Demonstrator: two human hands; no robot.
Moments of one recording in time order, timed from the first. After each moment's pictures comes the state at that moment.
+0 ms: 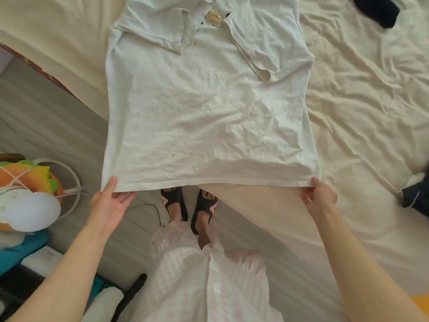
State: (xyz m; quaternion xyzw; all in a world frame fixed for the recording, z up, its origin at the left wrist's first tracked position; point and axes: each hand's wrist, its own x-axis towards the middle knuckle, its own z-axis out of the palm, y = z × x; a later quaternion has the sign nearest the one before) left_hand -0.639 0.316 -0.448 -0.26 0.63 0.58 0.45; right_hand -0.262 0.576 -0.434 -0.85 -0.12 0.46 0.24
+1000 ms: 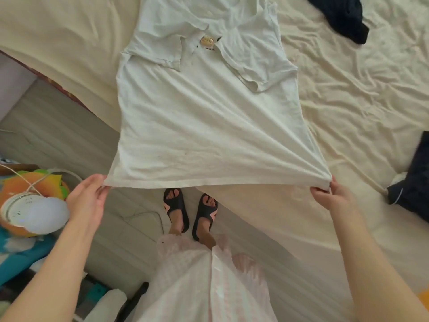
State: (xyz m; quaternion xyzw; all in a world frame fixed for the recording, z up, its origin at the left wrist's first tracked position) left_hand -0.653 0.315 -0.390 -0.21 0.71 0.58 0.34; right_hand -0.232 0.604 -0.359 -0.63 0.22 0.62 0.41
